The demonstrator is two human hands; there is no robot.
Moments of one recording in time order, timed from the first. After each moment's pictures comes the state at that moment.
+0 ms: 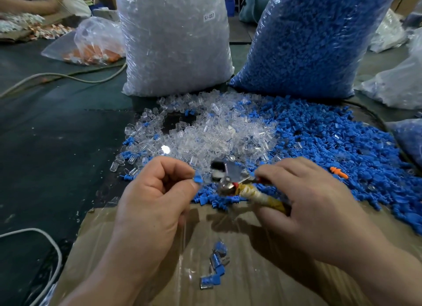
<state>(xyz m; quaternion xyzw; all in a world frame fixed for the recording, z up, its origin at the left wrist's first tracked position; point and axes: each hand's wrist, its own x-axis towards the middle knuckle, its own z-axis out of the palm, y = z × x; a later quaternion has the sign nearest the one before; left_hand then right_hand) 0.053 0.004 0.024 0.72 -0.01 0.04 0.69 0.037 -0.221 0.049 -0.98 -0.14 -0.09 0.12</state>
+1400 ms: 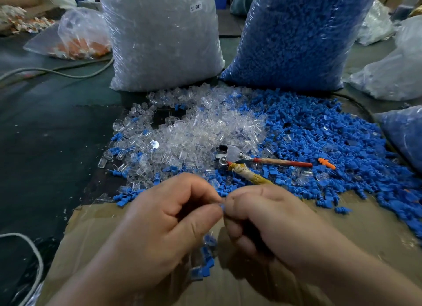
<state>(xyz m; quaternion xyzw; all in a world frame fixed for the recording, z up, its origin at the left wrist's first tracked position) 0.038 0.007 0.034 0.81 -0.26 0.00 0.52 0.022 -0.183 0.058 -0.77 0.00 0.23 0.60</state>
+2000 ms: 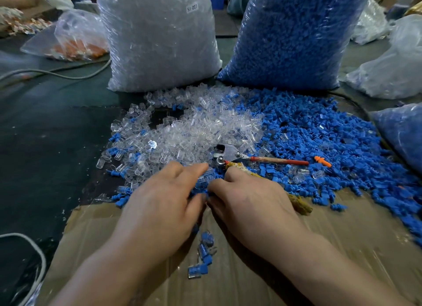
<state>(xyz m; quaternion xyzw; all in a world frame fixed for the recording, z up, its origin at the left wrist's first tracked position) 0.056 -0.003 0.022 0.96 -0.19 0.06 0.21 0.046 -0.173 0.019 -0.98 -0.17 -0.08 0.06</state>
